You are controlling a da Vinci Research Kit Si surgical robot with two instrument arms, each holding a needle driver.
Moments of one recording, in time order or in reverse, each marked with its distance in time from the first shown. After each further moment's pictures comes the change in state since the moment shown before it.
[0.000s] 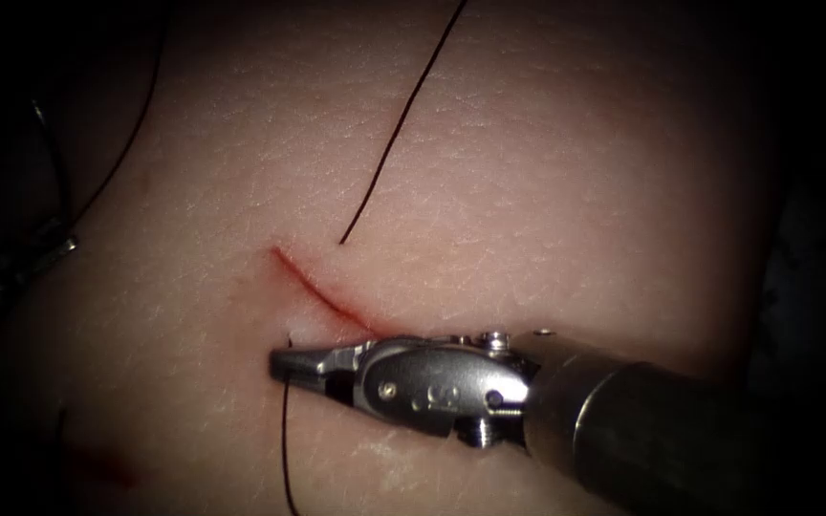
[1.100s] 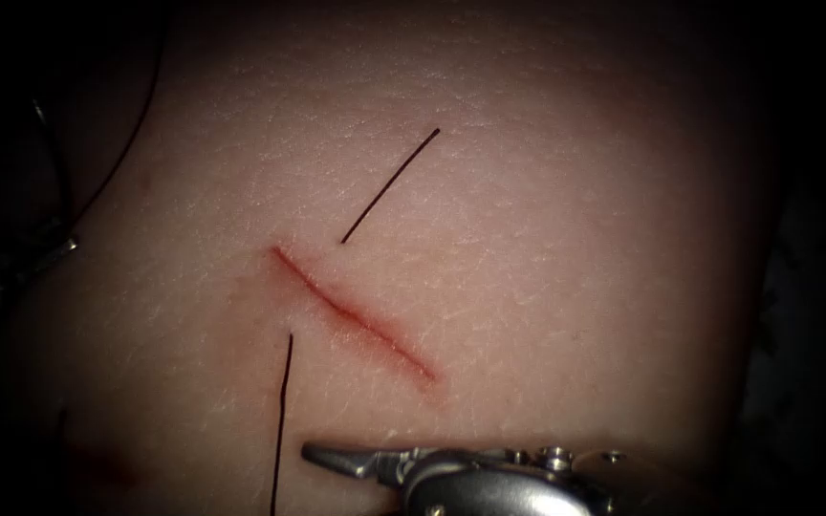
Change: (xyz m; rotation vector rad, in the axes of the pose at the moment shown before) right arm 0.004 -0.001 -0.008 -0.023 -0.025 0.158; left arm 0.000 0.000 0.000 -0.002 0.001 -0.003
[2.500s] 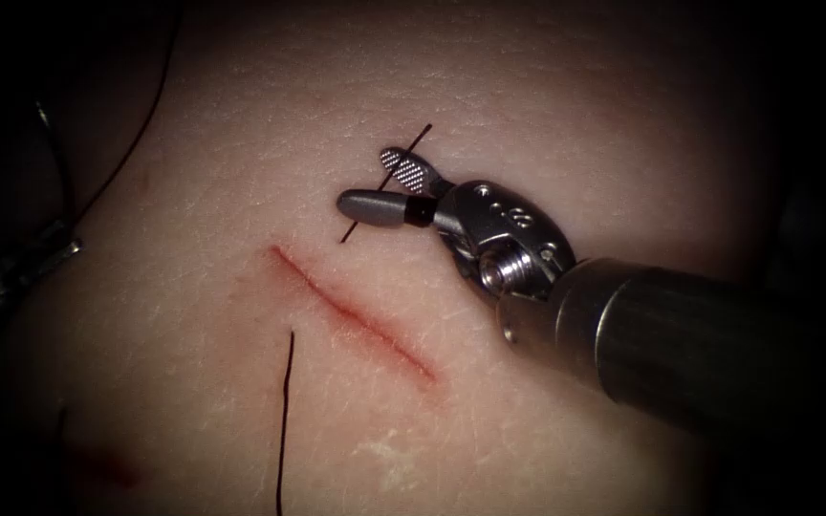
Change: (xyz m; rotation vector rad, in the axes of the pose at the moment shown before) right arm -0.010 0.015 0.004 -0.351 0.206 1.028; left arm 0.000 0.000 0.000 -0.008 0.005 0.004
